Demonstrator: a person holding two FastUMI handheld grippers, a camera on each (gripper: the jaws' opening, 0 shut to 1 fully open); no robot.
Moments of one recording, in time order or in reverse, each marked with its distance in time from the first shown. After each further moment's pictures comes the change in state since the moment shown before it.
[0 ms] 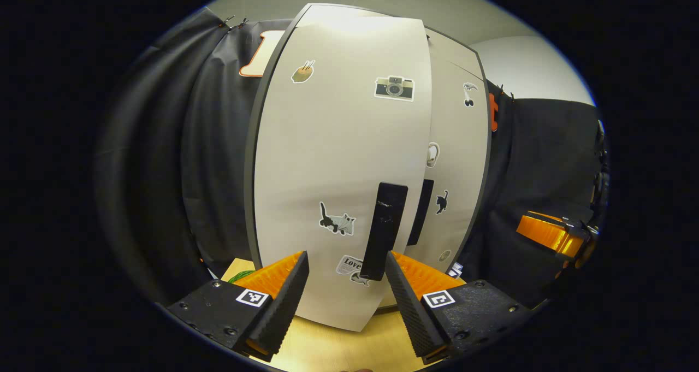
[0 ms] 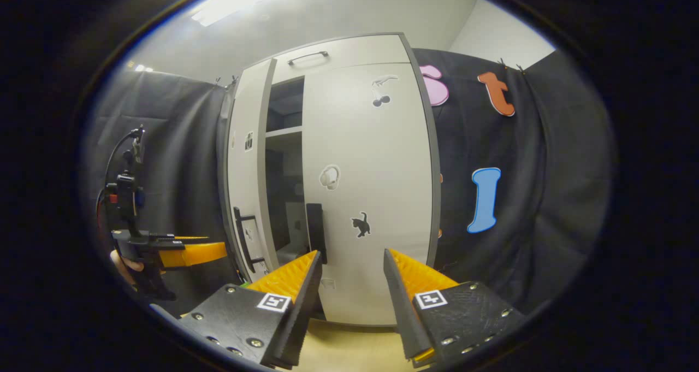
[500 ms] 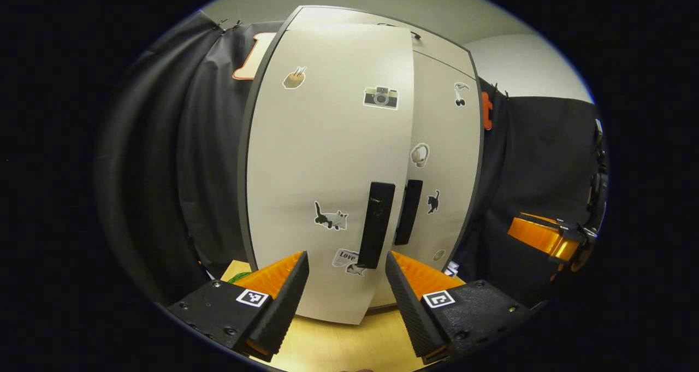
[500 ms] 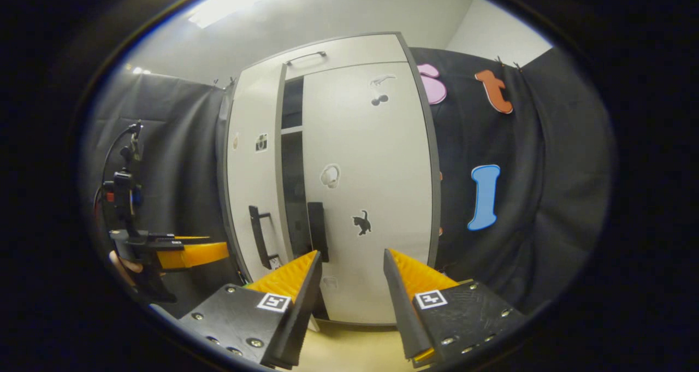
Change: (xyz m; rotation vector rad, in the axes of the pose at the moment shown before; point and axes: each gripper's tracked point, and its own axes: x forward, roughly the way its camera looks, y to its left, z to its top) left arm -0.005 -0.010 0.004 0.019 0.007 -0.018; right arm -0.004 0.002 -0.002 0.006 0.000 0.000
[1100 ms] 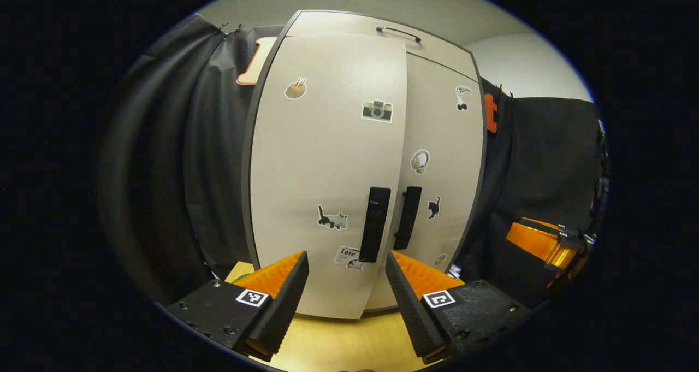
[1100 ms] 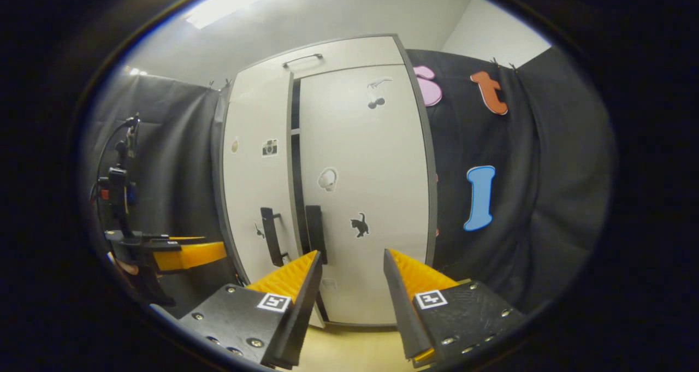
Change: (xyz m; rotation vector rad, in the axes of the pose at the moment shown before) left arm -0.005 -0.007 0.018 0.003 -0.027 0.050; right arm -0.002 -0.001 0.008 0.004 -0.015 -0.039
